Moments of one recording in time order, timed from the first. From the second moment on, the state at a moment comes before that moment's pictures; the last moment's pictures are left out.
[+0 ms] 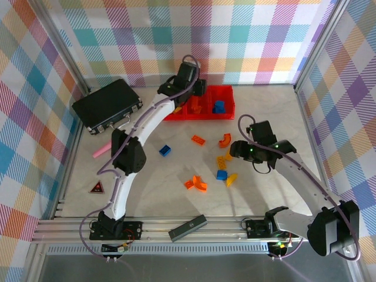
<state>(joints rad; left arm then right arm) -0.56 2.23 2.28 -0.60 -0.17 -0.29 0.35 1.14 0.89 -0.75 -0.14 0.52</state>
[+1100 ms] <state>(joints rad) -0.57 1.40 1.21 -0.63 -0.16 -0.48 0.56 1.68 1.09 -0.76 -0.03 0.55</state>
